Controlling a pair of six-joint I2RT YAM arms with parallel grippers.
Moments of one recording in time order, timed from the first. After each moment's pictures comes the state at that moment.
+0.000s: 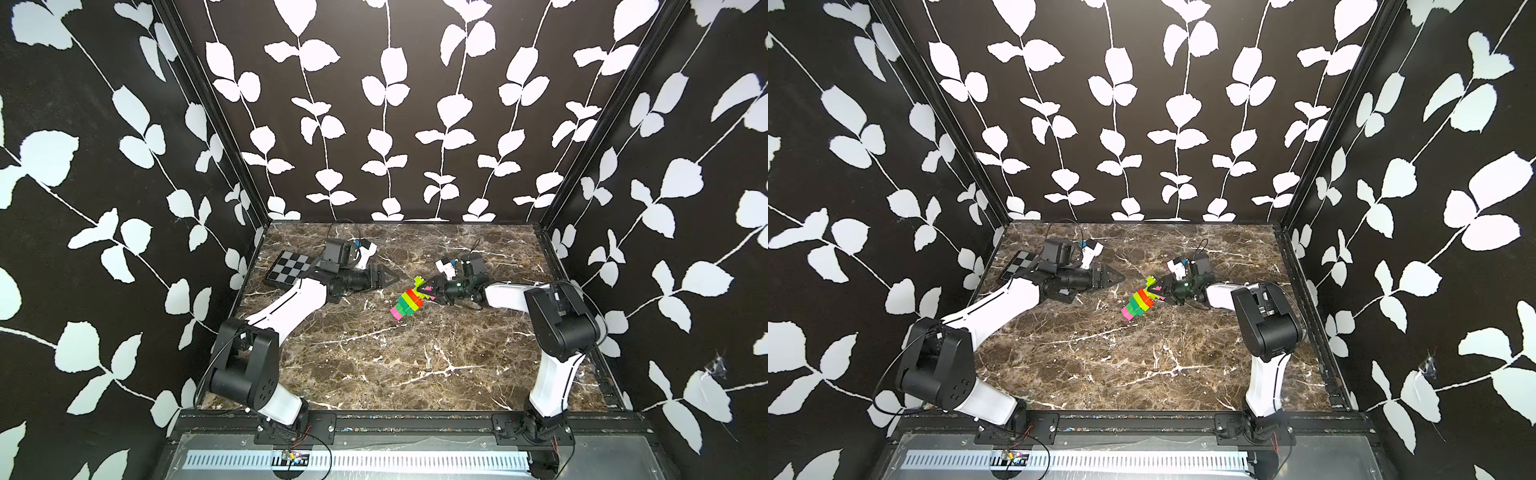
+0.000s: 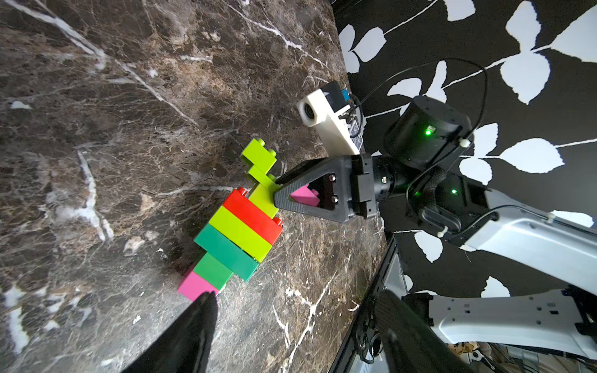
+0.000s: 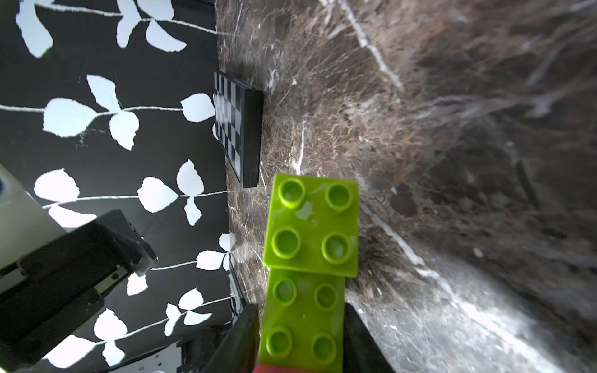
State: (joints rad) left arm -0.37 1.52 1.04 -0.24 0.75 -0.50; right arm 0.34 1.91 1.00 0.17 -0.89 0.82
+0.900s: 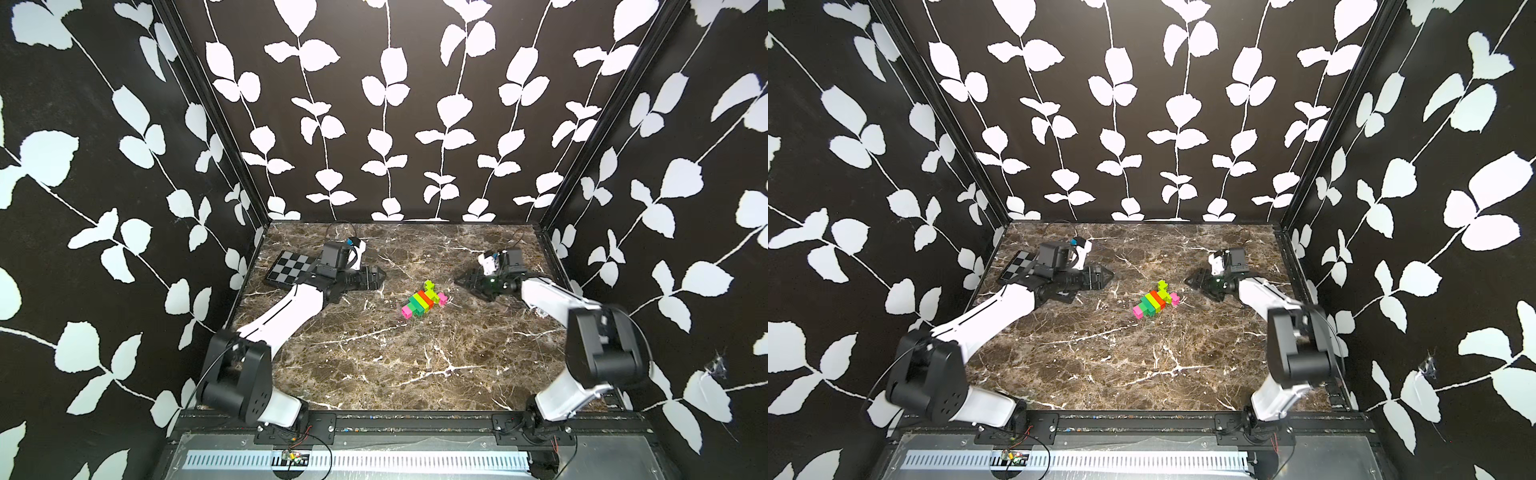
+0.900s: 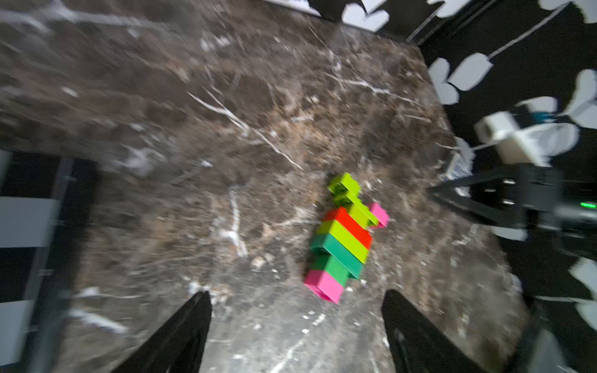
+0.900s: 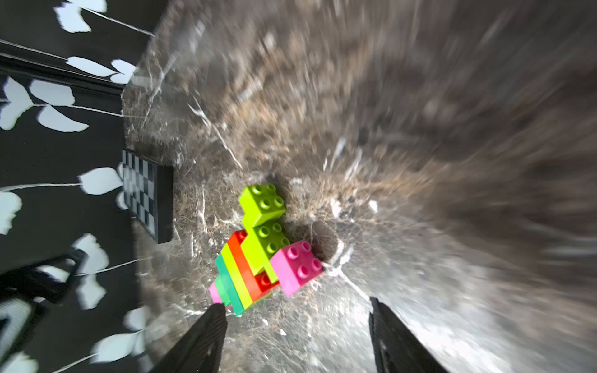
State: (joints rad) left arm -0.38 1.39 0.99 -0.26 0.24 -0.31; right arm 0.14 1.54 0.97 -0.29 -0.47 0.45
